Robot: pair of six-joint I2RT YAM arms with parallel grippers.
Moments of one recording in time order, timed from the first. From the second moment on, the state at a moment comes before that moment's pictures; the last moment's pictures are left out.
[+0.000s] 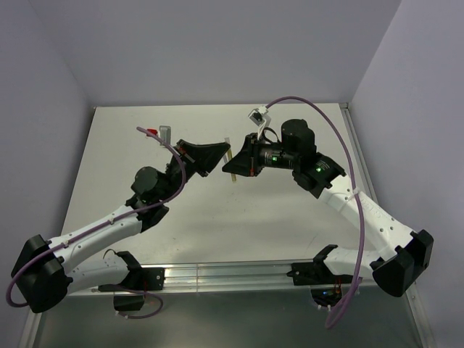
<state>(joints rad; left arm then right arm) -0.81 1.09 0.69 0.80 0.04 -0.82 0.61 1.17 1.15 -0.23 -0.62 0.56</state>
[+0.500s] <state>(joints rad) -0.84 1.09 0.67 0.81 0.00 -0.81 0.60 1.17 1.15 -0.26 -0.65 0.56</state>
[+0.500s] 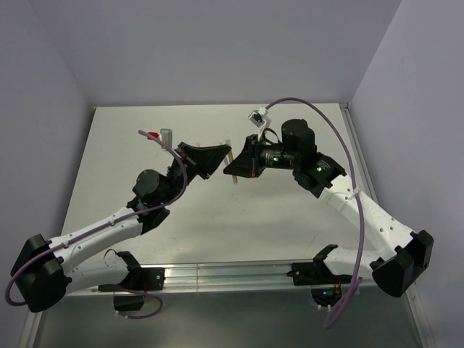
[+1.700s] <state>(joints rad) -0.94 1.08 0.63 0.84 -0.13 -0.78 0.56 1.16 1.15 -0.32 -0.74 0.57</state>
